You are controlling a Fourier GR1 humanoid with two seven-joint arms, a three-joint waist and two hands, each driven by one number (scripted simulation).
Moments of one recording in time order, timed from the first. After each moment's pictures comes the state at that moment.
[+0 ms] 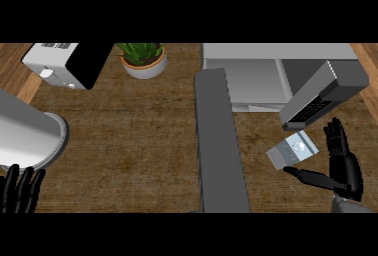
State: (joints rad) left arm 0.56 0.01 0.03 -2.17 0.11 -0.20 -0.25; right arm -0.07 -0.18 -0.25 -1.09 0.00 -0.03 -0.55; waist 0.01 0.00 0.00
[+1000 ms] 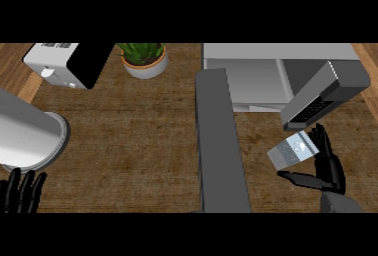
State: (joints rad) left arm 0.58 0.01 0.03 -2.14 0.11 -0.22 -0.29; right arm -0.28 -0.23 -0.29 -0.53 -0.02 0.10 -0.85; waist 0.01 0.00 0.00
